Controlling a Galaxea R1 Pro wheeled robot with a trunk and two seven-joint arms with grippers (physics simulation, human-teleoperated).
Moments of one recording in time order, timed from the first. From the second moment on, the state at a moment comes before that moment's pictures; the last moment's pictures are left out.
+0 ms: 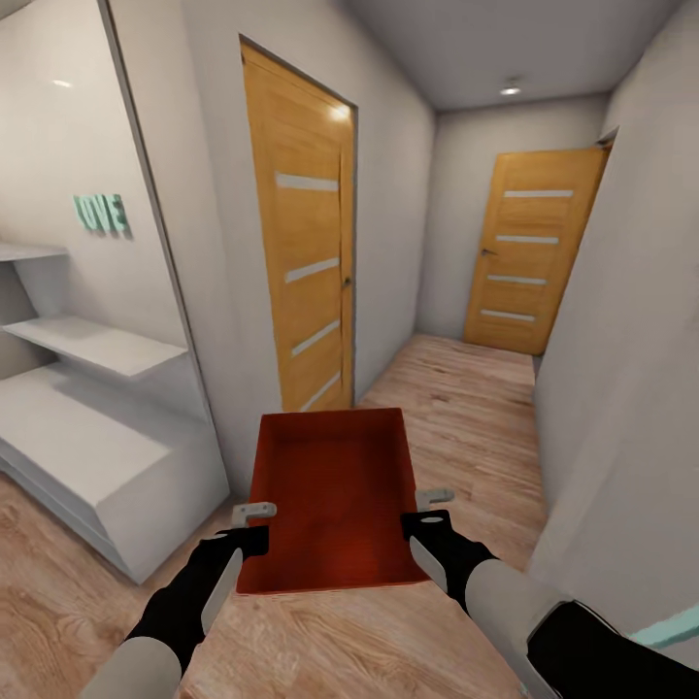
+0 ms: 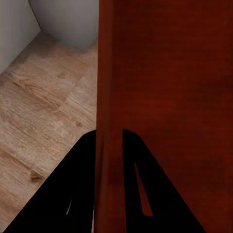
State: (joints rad) left arm -0.54 -0.04 -0.06 -0.79 0.15 0.47 0.15; right arm -0.86 0.13 0.58 -0.19 -0.48 0.16 -0.34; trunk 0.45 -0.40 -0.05
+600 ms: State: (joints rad) left arm -0.54 -0.04 -0.06 -0.79 0.15 0.47 0.15; right arm -0.86 0.13 0.58 -0.19 -0.48 0.16 -0.34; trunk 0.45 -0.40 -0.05
